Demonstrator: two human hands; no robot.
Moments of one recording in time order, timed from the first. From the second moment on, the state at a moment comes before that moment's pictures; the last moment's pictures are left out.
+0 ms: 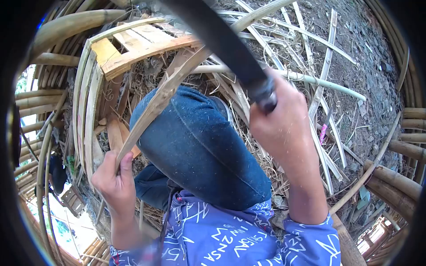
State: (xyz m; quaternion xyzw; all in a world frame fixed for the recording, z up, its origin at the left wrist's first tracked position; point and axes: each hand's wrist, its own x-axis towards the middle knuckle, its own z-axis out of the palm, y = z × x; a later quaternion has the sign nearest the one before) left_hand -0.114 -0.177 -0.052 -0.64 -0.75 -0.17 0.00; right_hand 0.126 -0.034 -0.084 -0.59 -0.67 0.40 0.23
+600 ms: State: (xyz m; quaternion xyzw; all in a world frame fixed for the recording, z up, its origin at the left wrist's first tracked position) left_hand -0.114 -0.175 -0.051 -0.65 -0.75 -0.15 0.02; right_hand 0.116 -0.034 -0.078 -0.57 -0.69 0.39 0.22
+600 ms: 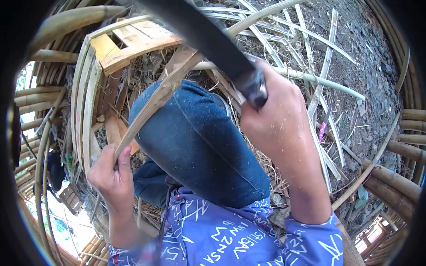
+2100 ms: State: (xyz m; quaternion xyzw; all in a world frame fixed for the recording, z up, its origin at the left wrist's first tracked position) left_hand -0.162 -0.184 -0.050 -0.59 -0.78 -0.12 -0.19; right_hand 0.153 -0.054 -0.089 -0.59 -0.58 0.45 0.35
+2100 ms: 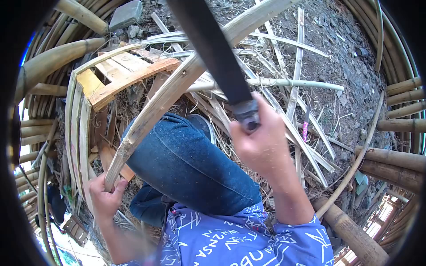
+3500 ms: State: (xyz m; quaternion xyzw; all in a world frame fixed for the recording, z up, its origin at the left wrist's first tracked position) left_hand -0.169 -0.180 -0.028 -0.60 -0.75 -0.02 -0.27; right_hand 0.135 -0.055 -0.091 -0.62 -0.64 0.34 0.30
